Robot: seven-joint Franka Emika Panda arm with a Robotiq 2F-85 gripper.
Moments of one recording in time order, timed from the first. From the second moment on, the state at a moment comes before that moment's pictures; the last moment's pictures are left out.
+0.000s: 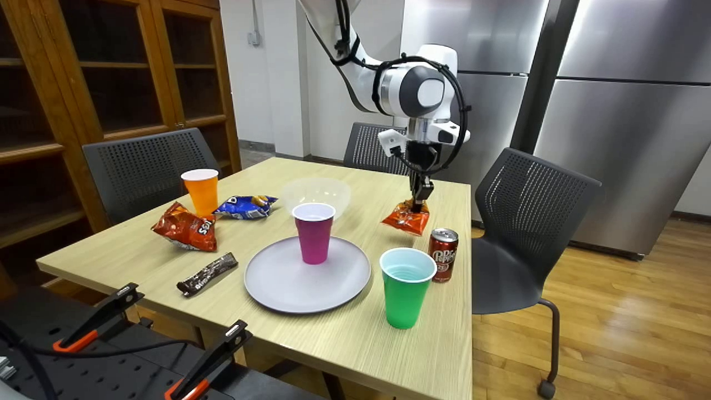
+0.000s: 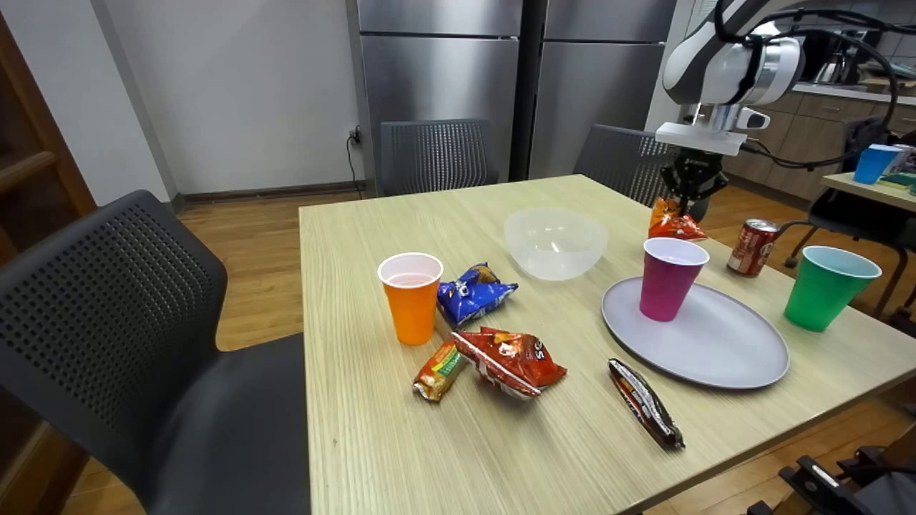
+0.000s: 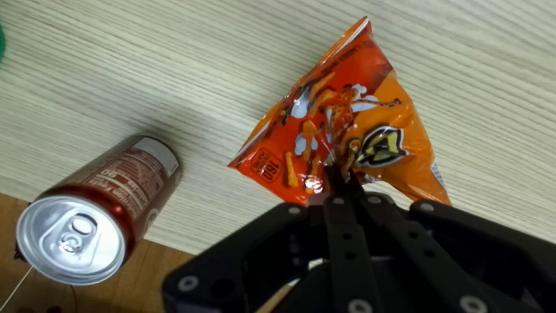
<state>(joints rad) -0.18 0.89 -0.27 -1.44 0.25 2.30 0.59</state>
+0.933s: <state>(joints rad) -0.15 0.71 -0.18 -1.61 0.25 2.45 0.48</state>
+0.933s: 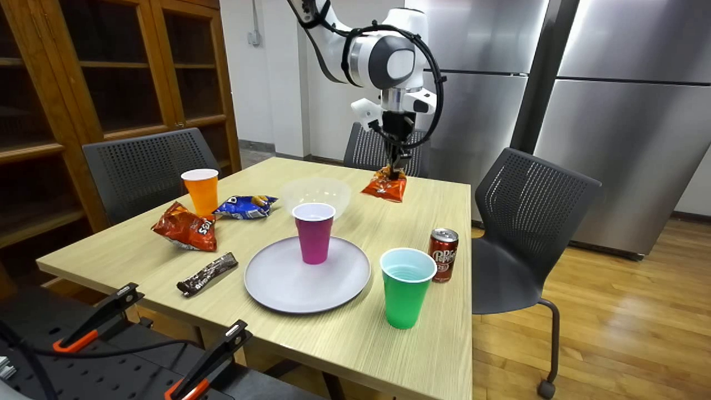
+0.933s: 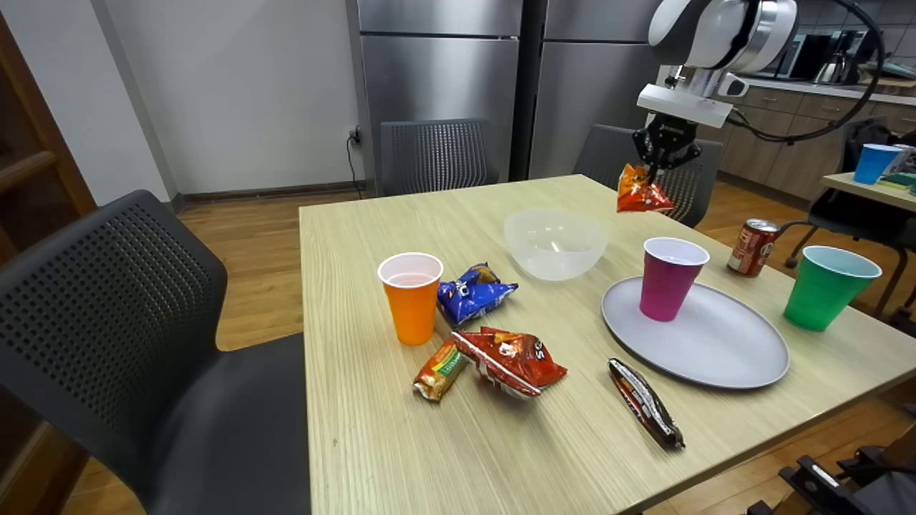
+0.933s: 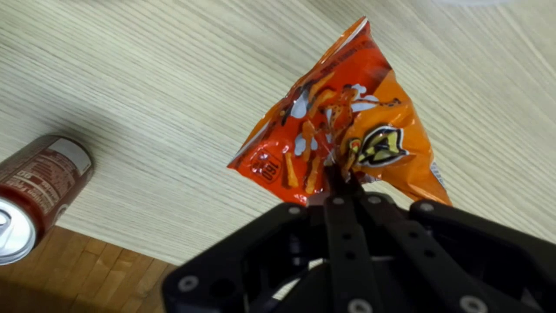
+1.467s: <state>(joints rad) -0.12 0.55 -0.11 -1.84 0.25 2.59 0.39</state>
